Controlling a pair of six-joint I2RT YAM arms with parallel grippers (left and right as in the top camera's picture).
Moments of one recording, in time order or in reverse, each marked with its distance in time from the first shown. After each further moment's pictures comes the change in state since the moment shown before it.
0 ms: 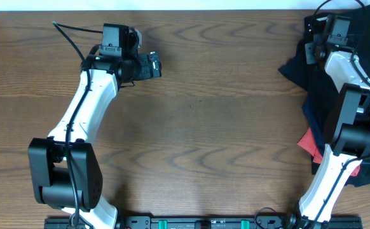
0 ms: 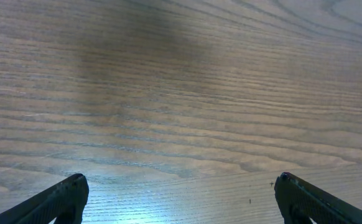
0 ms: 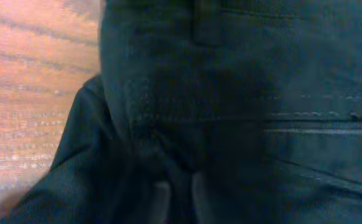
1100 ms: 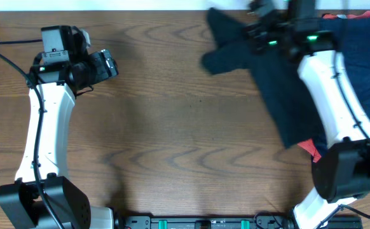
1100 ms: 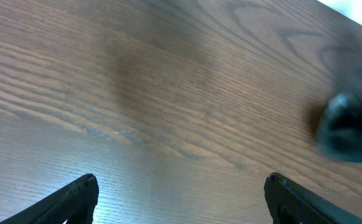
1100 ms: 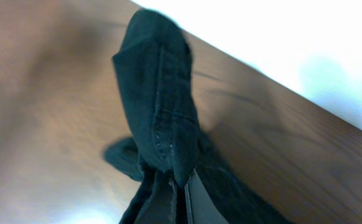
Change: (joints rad) left arm 0.261 -0.186 0.000 -0.168 -0.001 0.004; right arm 0.423 -0.422 0.002 -0.293 -0.579 0.060
